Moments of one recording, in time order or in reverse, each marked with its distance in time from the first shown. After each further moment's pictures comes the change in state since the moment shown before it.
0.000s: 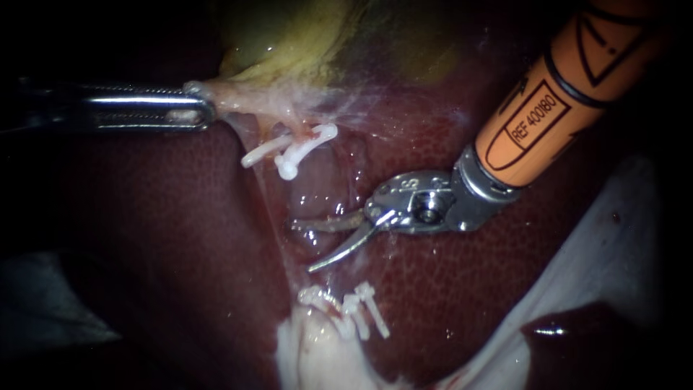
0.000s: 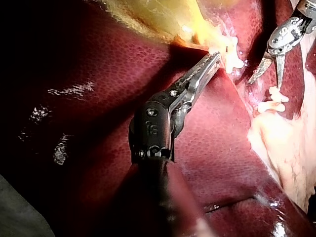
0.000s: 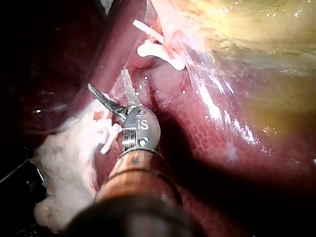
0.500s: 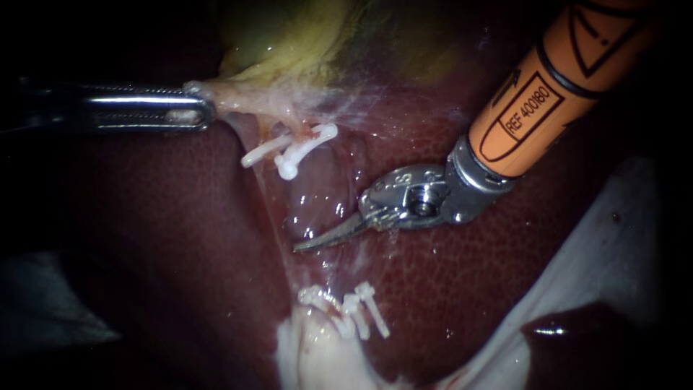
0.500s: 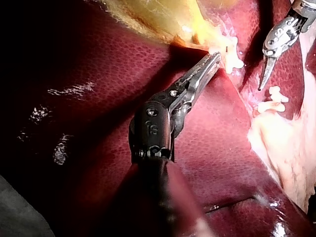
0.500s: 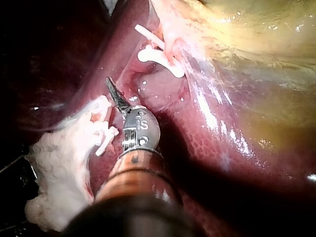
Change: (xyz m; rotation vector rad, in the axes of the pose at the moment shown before) right arm 0.000 0.001 0.001 0.112 -0.112 -0.011; left arm 0.000 0.000 0.000 0.000 0.000 0.000
